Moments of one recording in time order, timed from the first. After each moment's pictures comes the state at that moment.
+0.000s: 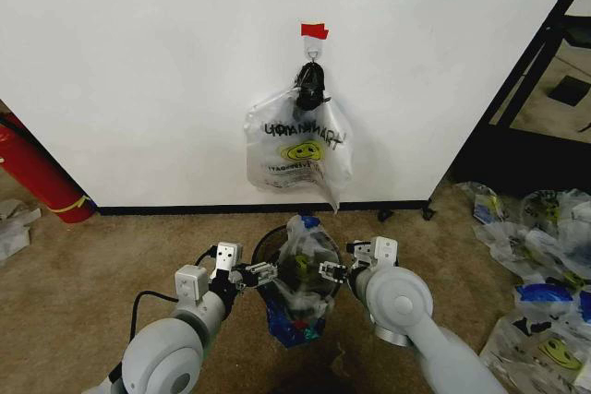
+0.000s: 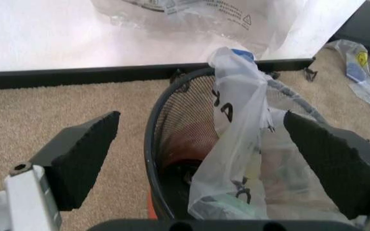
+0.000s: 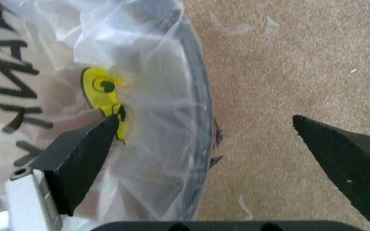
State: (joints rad) left arm 1.35 -0.95 -0.18 -2.31 -0.79 0.49 -0.43; right arm -1.04 1.18 0.01 2.13 1.42 -0.73 1.23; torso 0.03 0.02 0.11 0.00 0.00
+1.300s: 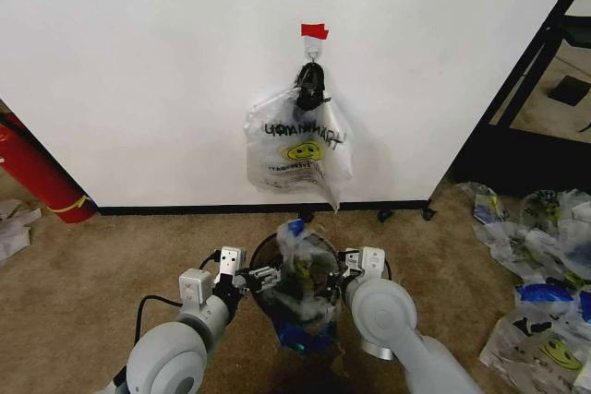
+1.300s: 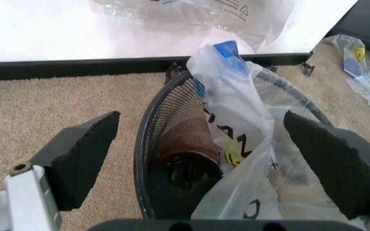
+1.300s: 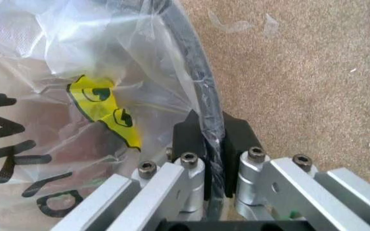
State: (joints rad) left arm 1.36 -0.95 -0.16 -2.31 -0.79 0.49 -0.44; right arm -1.07 1.23 -0.03 2.09 1.28 -0.73 1.19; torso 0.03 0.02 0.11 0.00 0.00
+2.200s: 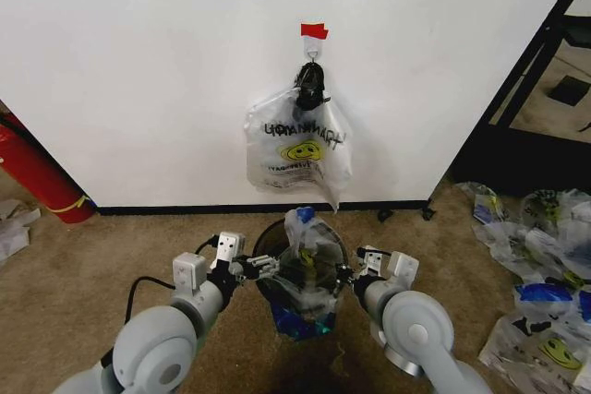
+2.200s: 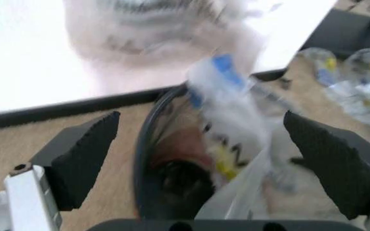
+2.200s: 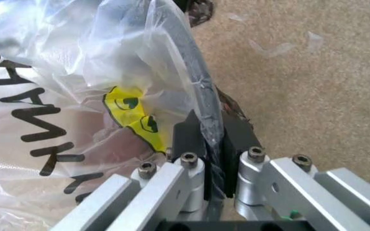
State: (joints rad) left arm 1.20 -0.81 -0.16 -2.37 -0.97 0.54 -0.47; right arm -1.26 1.25 0.17 2.19 1.21 -0.60 0.85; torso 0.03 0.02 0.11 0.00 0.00
